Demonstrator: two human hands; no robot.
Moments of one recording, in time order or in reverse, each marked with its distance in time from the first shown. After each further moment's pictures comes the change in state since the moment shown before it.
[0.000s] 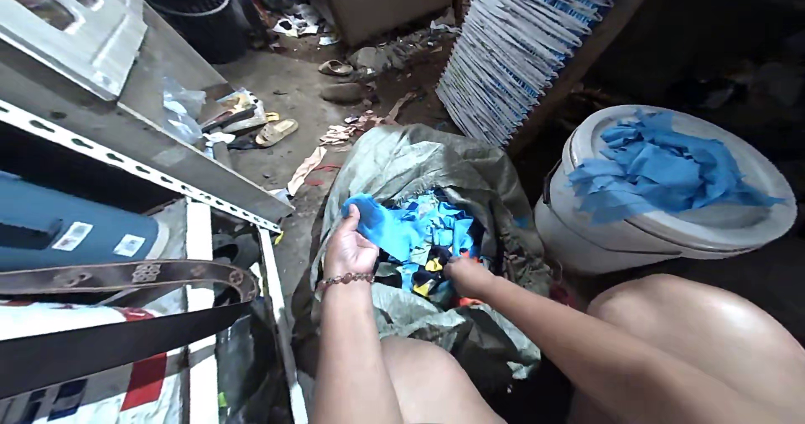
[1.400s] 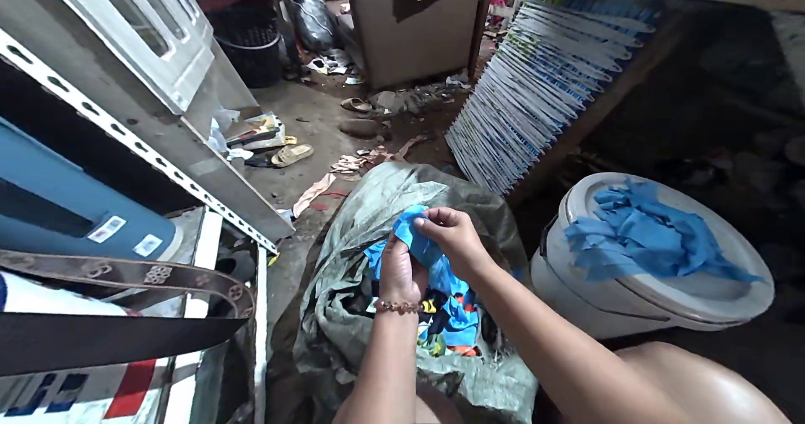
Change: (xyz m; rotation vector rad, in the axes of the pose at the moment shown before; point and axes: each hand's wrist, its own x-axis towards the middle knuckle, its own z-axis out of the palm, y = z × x) left_hand -0.037 -0.038 0.044 -0.076 -0.238 0.003; right_hand -0.051 -0.114 -0.134 1.107 0.708 -0.273
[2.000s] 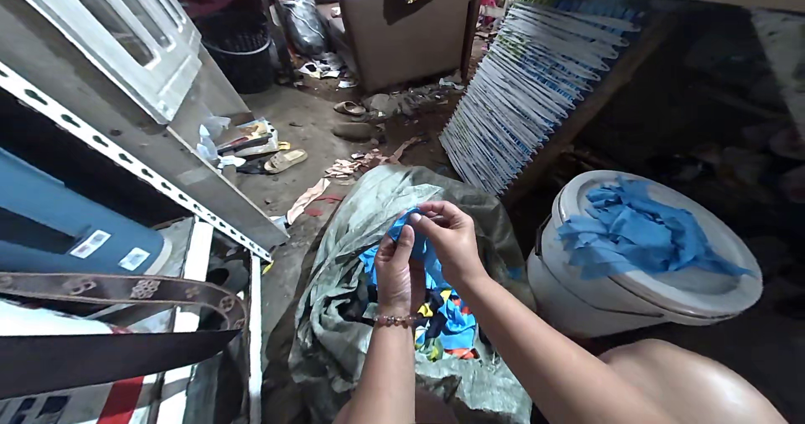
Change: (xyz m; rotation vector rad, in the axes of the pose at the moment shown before) left_hand -0.008 -0.007 0.000 0.008 -0.164 0.257; right_hand -0.010 -0.007 0.011 0.090 0.215 -0.197
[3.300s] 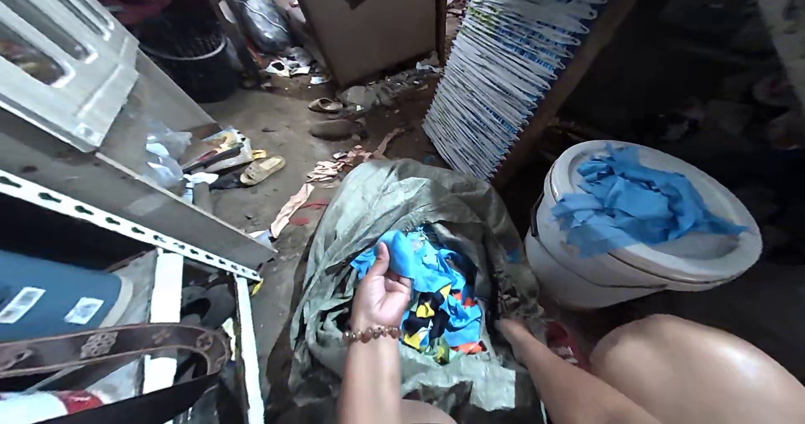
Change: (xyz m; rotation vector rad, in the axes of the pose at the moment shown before) left_hand 0.017 0.006 -0.013 -0.077 0.443 -0.459; right_hand -0.092 0.249 -0.183 -0.512 0.279 1.177
